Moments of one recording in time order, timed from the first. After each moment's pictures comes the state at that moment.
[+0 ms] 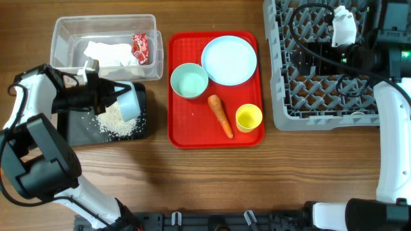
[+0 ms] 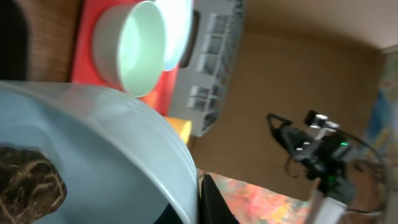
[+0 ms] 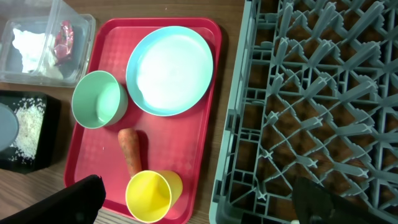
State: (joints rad) left arm 0.43 1.93 1.35 -1.32 1.27 0.19; right arm -0.08 1.54 1.68 -1.17 -0.37 -0.11
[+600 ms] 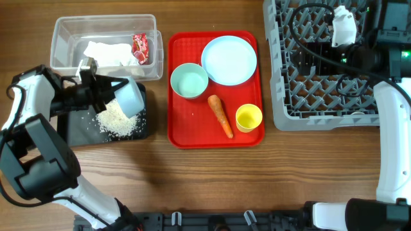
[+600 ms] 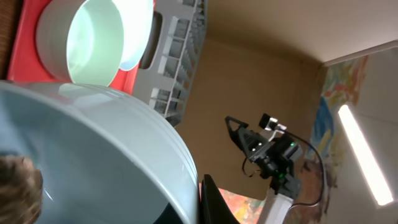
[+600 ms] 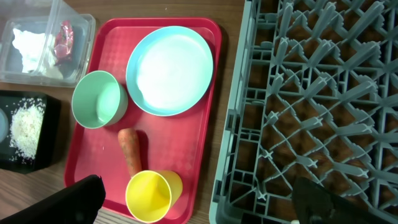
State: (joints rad) left arm 0.44 1.93 1.35 -1.41 1.42 0.20; right arm -0.08 1.54 1.68 -1.17 -0.37 -0.11
